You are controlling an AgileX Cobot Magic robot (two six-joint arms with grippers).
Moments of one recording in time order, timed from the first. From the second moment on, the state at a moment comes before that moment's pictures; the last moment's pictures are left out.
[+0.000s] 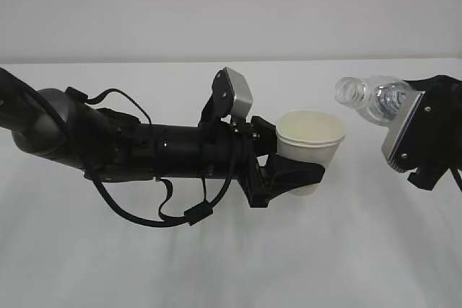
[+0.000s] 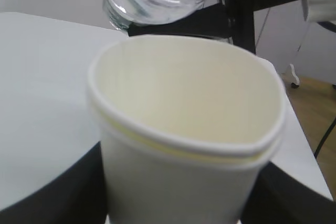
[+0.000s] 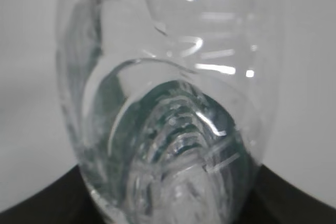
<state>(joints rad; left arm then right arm) -0.60 2.15 -1.10 1.04 -1.03 -0.67 0.15 1.49 -0.44 -0.12 -0.65 -1.15</state>
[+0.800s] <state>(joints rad) -0.66 2.15 -1.10 1.01 -1.01 -0.69 0.15 1.49 -0.44 -0.12 -0.66 -1.27</state>
